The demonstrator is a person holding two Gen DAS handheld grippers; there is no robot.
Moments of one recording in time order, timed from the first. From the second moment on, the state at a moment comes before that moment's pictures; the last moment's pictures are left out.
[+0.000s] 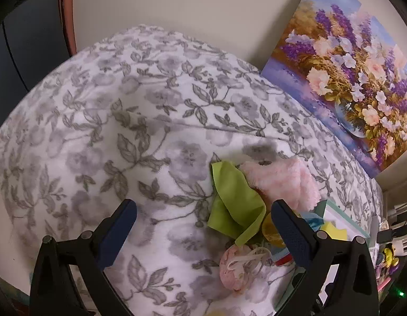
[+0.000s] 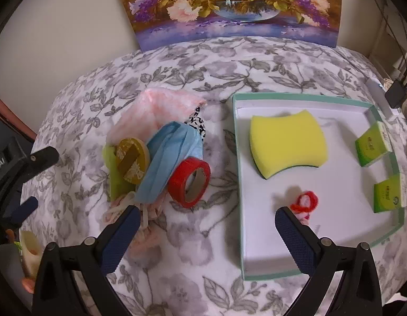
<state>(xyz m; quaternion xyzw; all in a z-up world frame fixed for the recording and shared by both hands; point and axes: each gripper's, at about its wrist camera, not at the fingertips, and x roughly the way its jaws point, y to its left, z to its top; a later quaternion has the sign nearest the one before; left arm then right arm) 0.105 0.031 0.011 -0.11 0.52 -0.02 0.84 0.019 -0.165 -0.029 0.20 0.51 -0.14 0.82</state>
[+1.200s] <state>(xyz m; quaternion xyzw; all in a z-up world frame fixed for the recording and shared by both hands) 0.136 -0.016 -0.015 -0.07 0.55 -0.07 0.83 0.067 -0.190 -0.056 0.31 0.48 -0.09 0.82</state>
